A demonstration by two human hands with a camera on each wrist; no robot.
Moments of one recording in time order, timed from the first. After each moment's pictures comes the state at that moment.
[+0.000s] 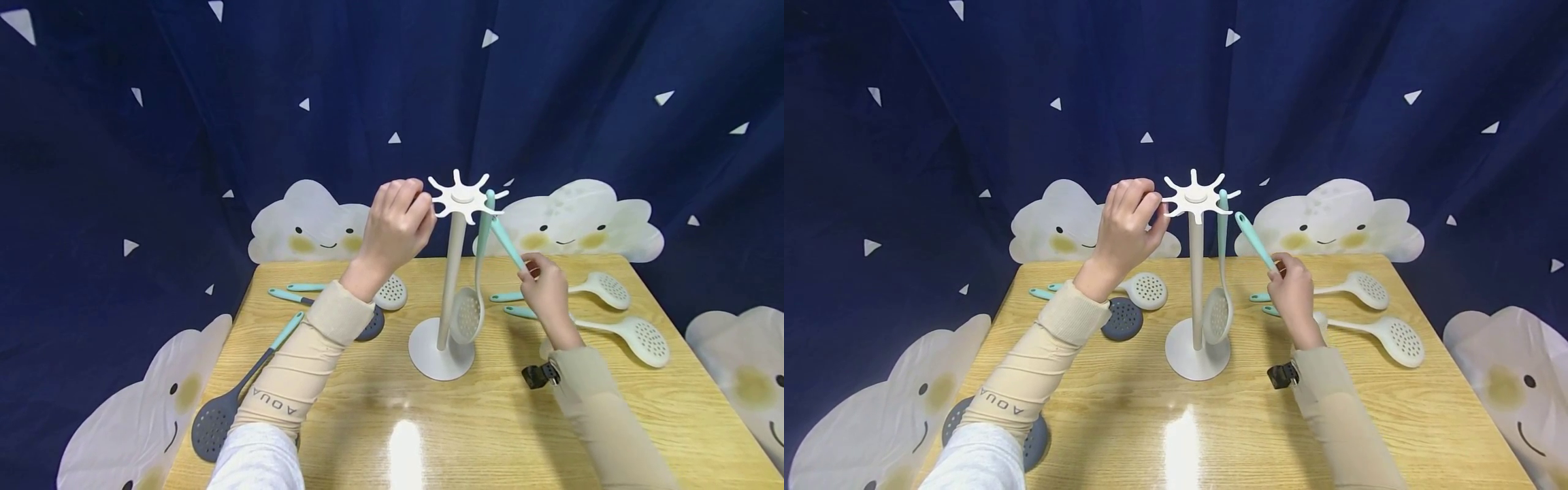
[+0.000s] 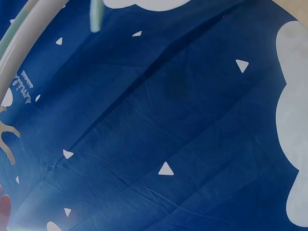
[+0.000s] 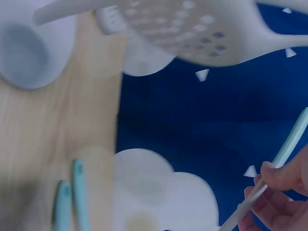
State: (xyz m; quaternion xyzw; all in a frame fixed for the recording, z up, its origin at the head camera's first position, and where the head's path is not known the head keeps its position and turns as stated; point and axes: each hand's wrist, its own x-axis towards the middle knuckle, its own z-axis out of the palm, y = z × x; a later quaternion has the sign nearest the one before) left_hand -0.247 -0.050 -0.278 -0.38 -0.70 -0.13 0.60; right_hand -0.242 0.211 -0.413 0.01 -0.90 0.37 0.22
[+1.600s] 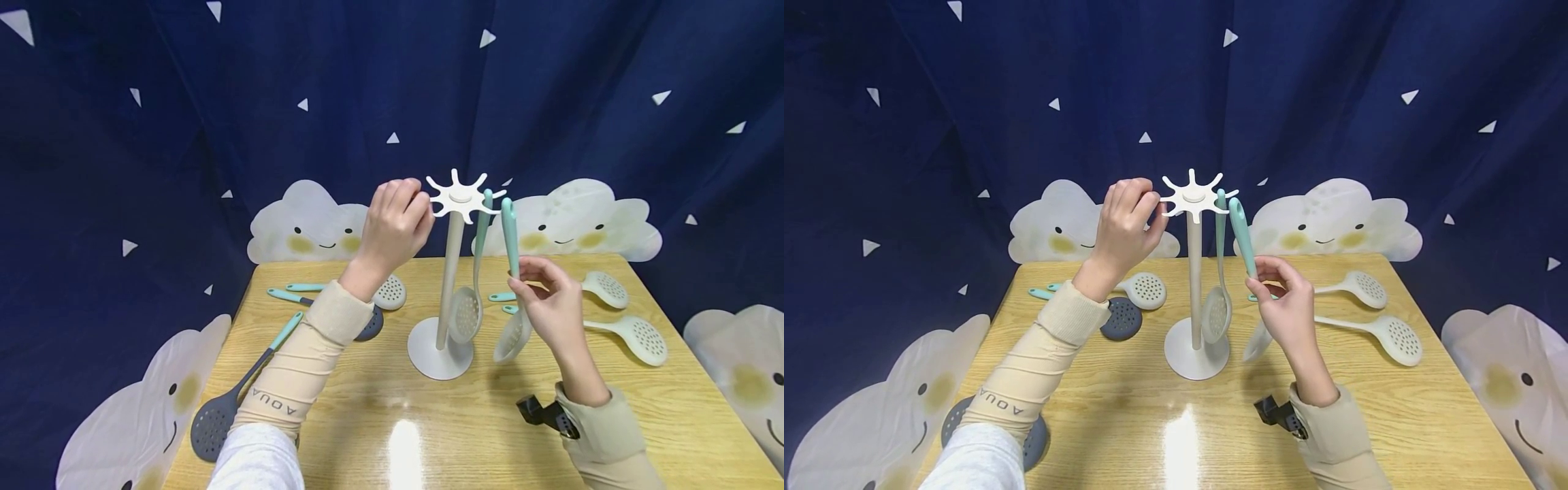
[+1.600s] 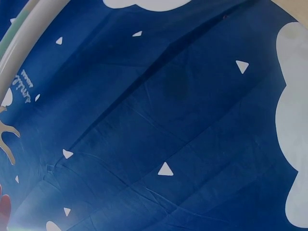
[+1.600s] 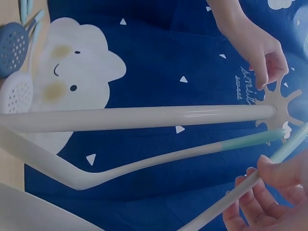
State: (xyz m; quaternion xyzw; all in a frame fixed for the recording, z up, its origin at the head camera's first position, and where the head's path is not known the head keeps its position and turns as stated) left_hand -0.246 -0.050 -0.278 -0.38 -0.70 -0.14 0.60; right_hand -0.161 0.173 -0.341 0.09 -0.78 0.56 0.26
